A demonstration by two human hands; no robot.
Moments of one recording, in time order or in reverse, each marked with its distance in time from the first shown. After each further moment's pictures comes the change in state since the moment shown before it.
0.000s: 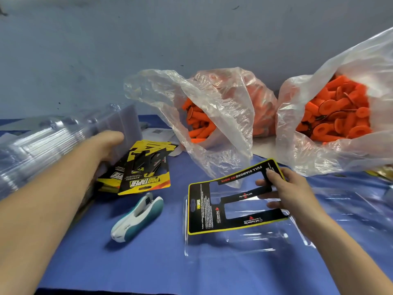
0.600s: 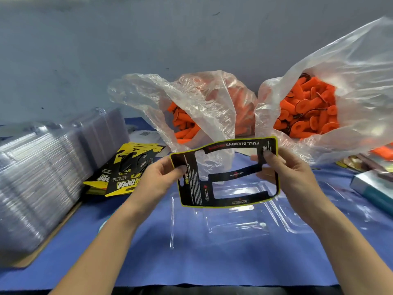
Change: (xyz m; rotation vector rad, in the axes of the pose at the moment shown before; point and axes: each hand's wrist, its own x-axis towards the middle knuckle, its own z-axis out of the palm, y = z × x) left_hand -0.165 -0.038 0.104 -0.540 -0.575 0.705; right_hand -0.027 -0.037 -0.035 0.191 -0.141 -0.280
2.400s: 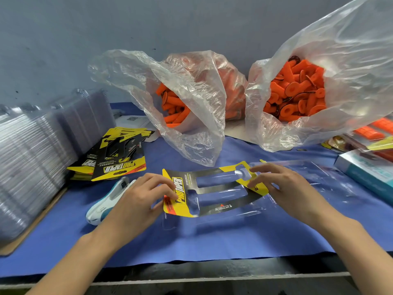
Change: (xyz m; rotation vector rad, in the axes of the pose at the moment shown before) left_hand -0.065 -0.027 -0.015 0.994 -0.158 0.599; right_hand -0.041 0.035 -0.041 -1.102 -0.237 -0.322
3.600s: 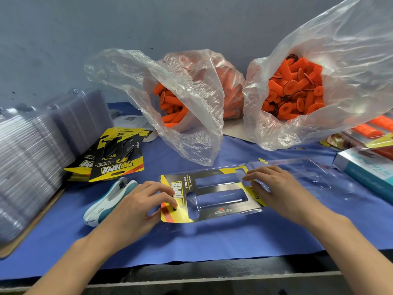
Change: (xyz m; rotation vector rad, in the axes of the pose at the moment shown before) left_hand -0.011 -0.005 0.003 -0.062 -0.159 -0.020; right_hand 0.001 0.004 0.012 -0.134 -0.095 0.063
